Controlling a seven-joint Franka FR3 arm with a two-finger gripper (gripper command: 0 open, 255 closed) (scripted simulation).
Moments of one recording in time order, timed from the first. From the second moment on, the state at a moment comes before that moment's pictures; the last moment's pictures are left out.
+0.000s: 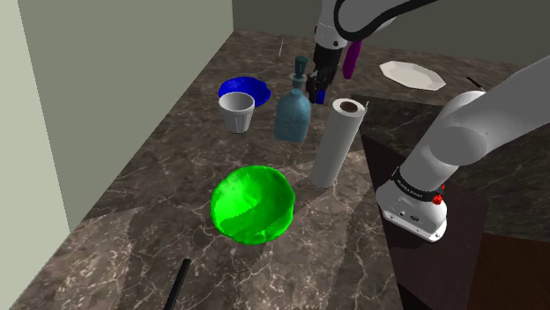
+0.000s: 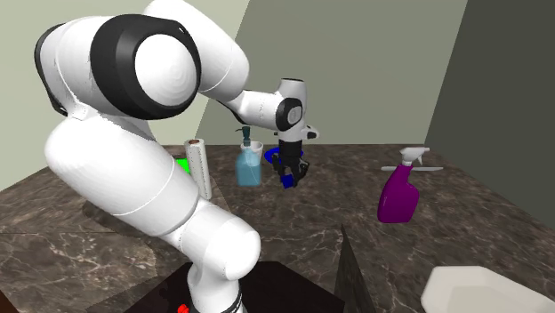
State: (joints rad) arm 0.02 -0.49 0.07 -2.63 0.06 2.14 0.03
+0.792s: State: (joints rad) arm 0.01 -0.55 0.06 -2.51 0.05 1.96 0.04
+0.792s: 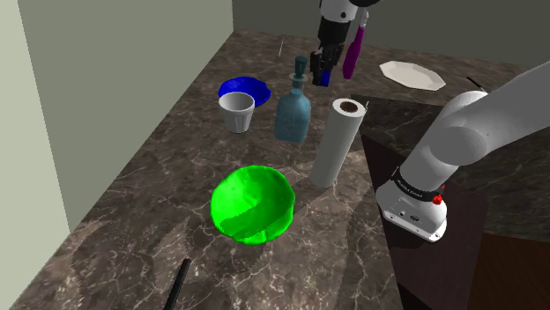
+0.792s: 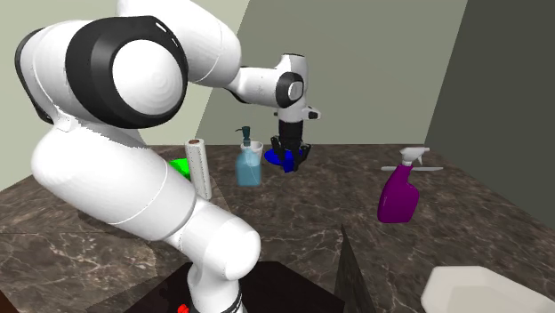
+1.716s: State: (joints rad) arm 0.05 -0.18 0.16 -2.12 0.05 1.94 0.18
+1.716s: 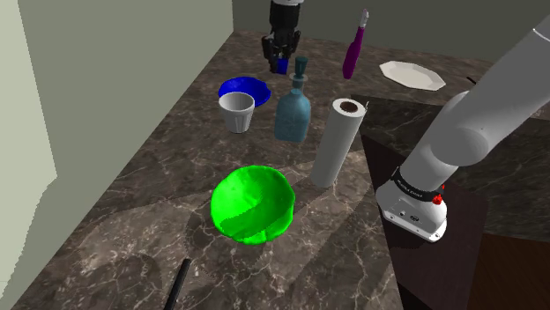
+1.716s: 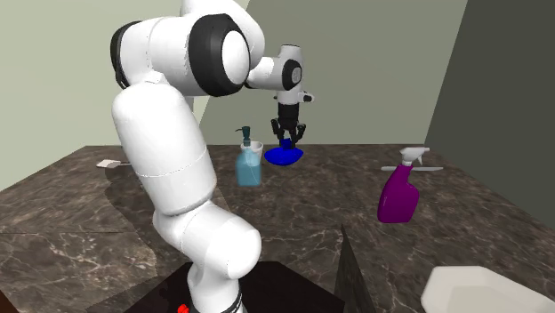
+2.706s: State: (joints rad) arm 0.09 0.14 0.22 -1.82 -0.02 1.96 0.30
